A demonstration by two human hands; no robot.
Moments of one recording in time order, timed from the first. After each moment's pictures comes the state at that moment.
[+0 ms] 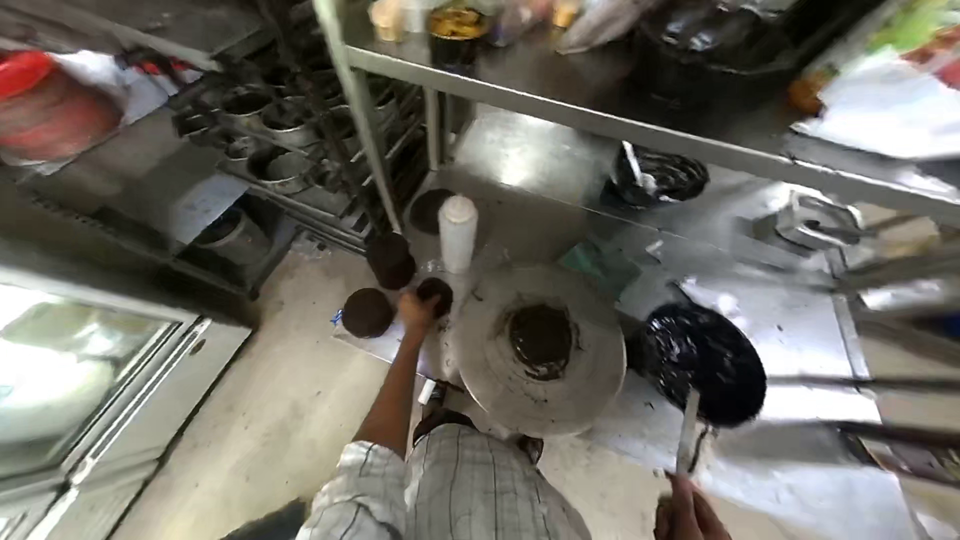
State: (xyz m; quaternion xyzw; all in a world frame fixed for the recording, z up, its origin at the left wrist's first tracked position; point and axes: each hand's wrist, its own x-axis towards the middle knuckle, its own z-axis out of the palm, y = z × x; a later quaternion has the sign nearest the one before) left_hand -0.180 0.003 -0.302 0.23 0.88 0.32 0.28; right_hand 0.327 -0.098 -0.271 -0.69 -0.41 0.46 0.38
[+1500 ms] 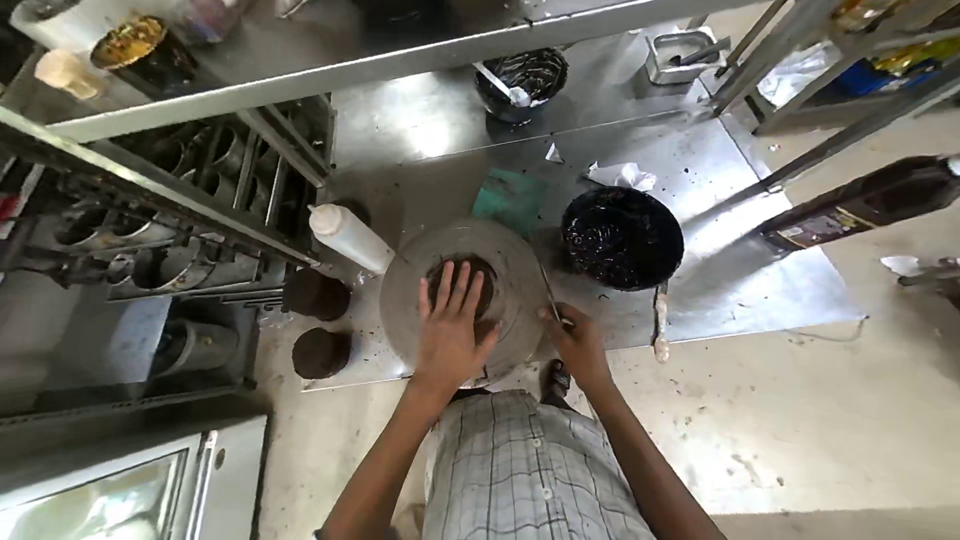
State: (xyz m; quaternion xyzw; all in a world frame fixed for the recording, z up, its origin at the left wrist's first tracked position) left_hand -0.002 -0.015 -0.205 0.78 0.62 0.10 0.02; right_hand 0.229 -0.018 -0.259 -0.63 -0.54 0.43 0.36
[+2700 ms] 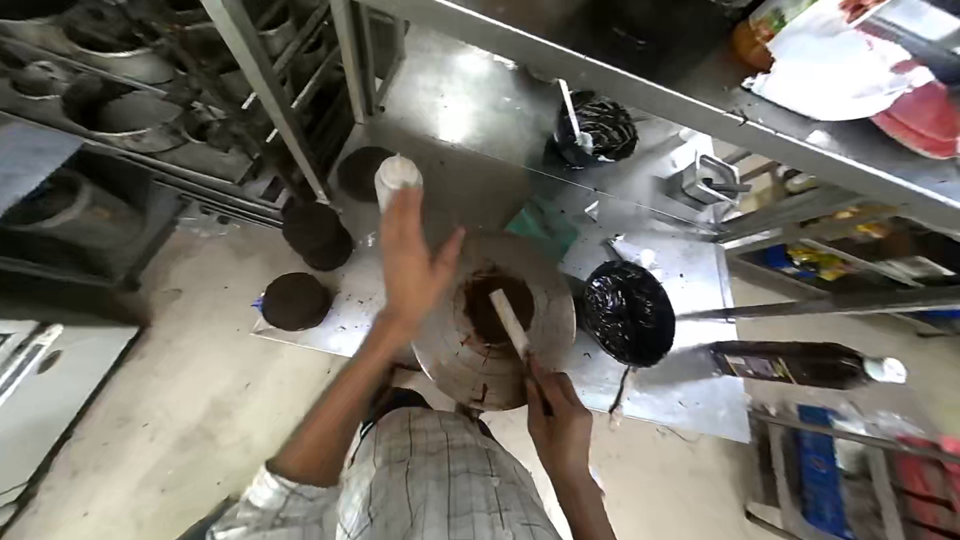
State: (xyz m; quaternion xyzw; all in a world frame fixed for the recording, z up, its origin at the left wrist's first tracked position) left_hand -0.116 0.036 -0.156 0.50 0.72 0.45 0.14; right_hand 0.184 -0.061 -0.232 -0.55 -0.77 0.14 0.29
